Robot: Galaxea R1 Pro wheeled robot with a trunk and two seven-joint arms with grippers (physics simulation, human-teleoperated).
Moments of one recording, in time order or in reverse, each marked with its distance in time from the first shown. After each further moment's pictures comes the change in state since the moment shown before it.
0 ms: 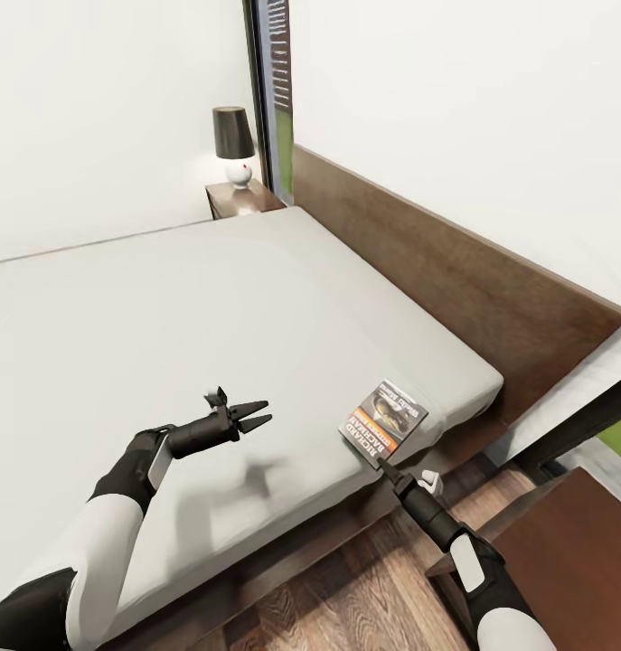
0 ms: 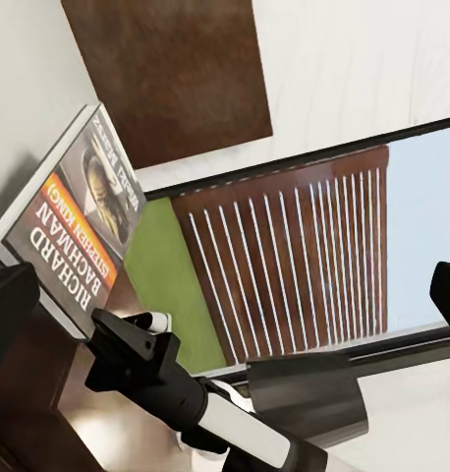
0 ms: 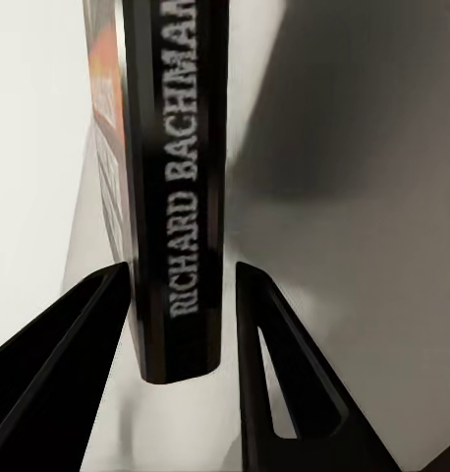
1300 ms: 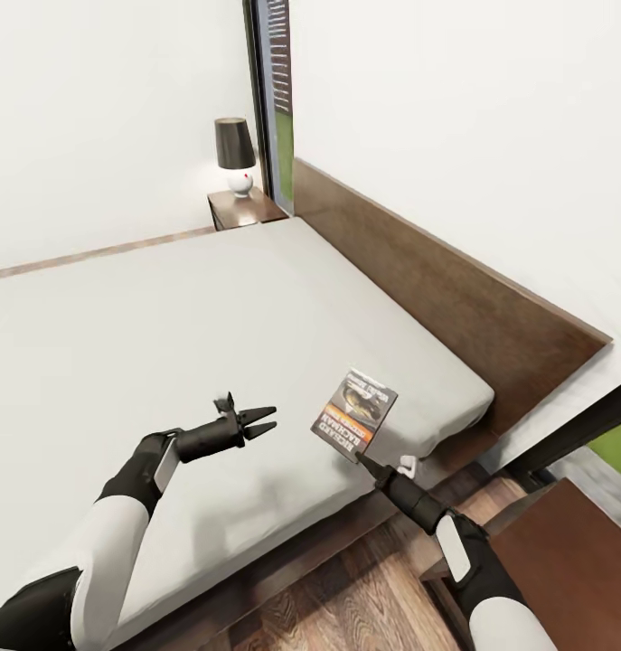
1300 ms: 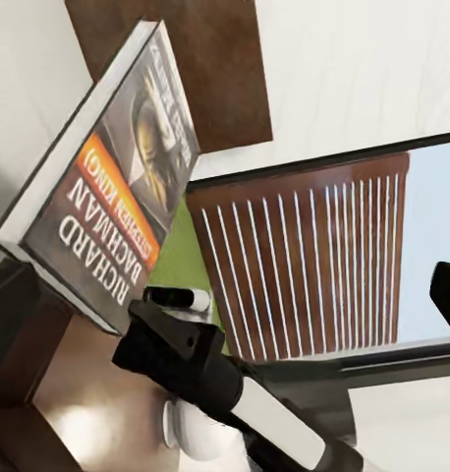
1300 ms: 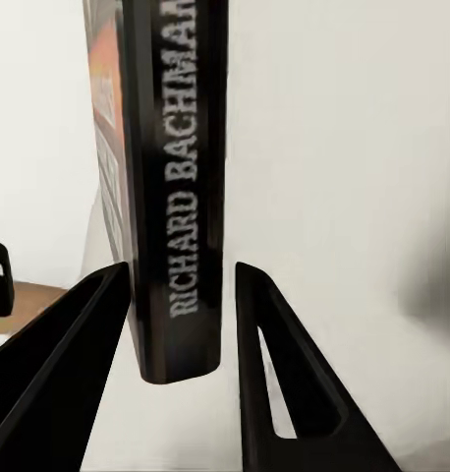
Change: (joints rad) left arm 0.000 -0.017 -0.001 0.033 -0.003 -0.002 0.077; right arm 0.000 0.000 0.216 -0.080 -0.001 0.009 0.009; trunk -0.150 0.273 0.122
